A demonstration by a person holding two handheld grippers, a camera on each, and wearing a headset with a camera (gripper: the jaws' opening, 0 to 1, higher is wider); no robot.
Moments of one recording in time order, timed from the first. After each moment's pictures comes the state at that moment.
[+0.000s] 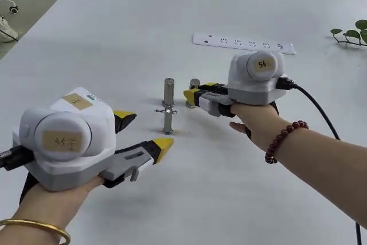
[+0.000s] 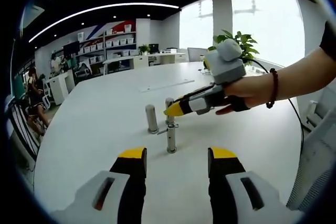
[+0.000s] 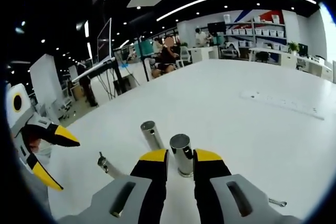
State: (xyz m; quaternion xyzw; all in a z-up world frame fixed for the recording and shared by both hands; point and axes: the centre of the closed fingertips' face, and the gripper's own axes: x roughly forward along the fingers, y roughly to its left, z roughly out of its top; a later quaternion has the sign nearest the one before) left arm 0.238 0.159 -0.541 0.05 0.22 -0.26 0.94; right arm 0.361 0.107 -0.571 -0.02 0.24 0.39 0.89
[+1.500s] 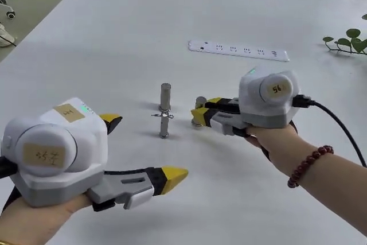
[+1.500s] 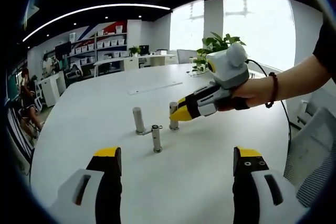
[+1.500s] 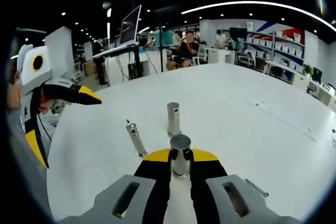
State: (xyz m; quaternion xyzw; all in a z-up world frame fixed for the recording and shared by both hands) left arm 0.217 0.144 -0.528 0.04 0.21 -0.30 0.93; right arm 0.323 0.080 -0.566 -0.12 0.22 0.45 0.86
